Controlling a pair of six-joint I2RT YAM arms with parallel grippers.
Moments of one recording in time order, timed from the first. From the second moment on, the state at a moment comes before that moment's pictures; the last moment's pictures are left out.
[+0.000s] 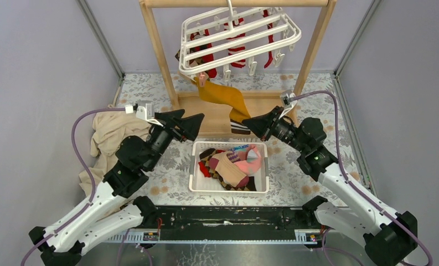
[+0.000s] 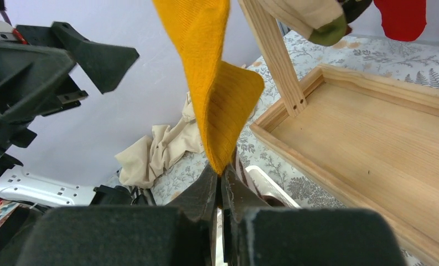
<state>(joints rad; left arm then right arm) -0.79 0.68 0.77 0.08 -0.28 -0.46 0.56 0.92 0.70 0.32 -0.41 0.53</state>
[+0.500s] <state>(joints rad) -0.79 0.64 0.57 0.26 -0.27 -0.43 0.52 1.08 0.68 0.55 -0.67 0.72</state>
